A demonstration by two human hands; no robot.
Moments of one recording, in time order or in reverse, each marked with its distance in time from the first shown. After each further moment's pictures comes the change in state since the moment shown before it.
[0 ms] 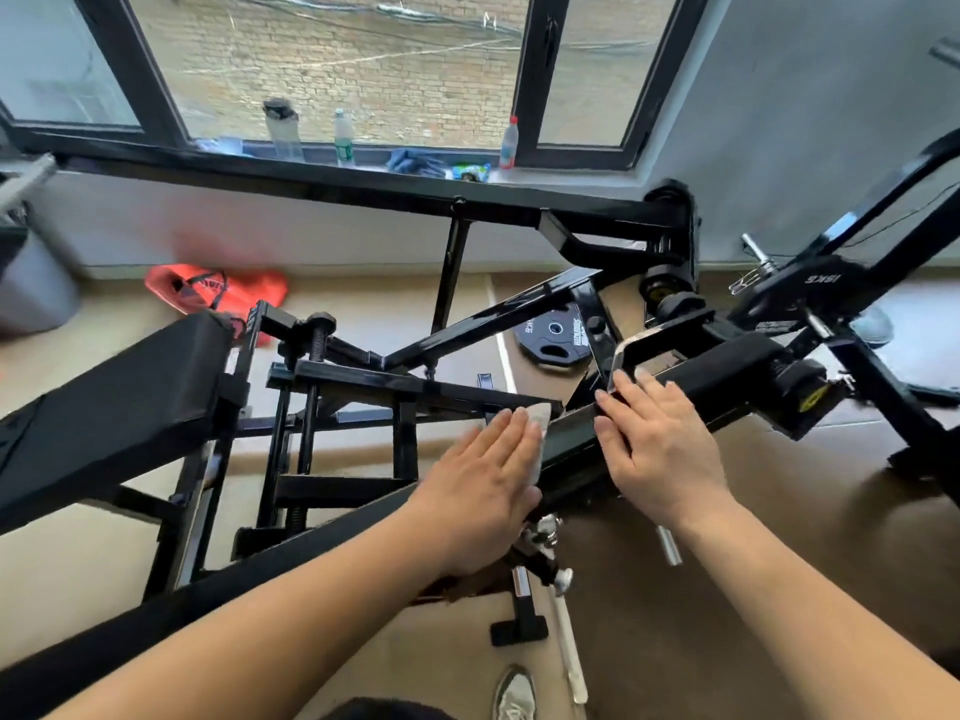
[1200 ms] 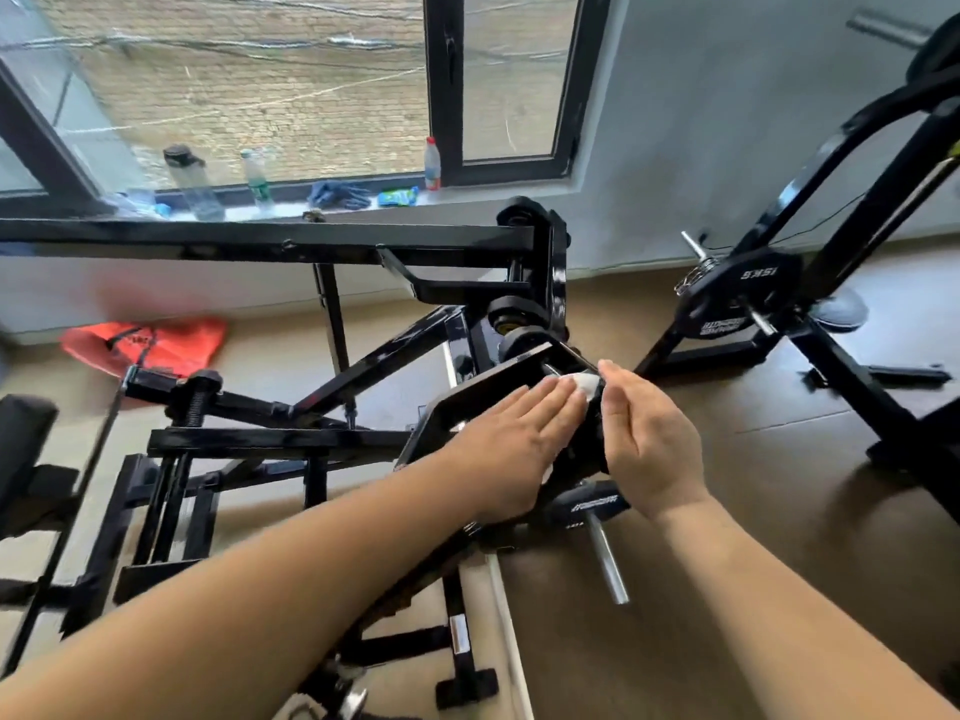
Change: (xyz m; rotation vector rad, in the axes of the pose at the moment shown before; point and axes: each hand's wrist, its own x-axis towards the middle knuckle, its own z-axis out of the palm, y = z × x) left_hand 0.254 0.149 -0.035 0.145 0.052 0.227; right_hand 0.045 0.219 -0.026 0.365 0.254 0.183
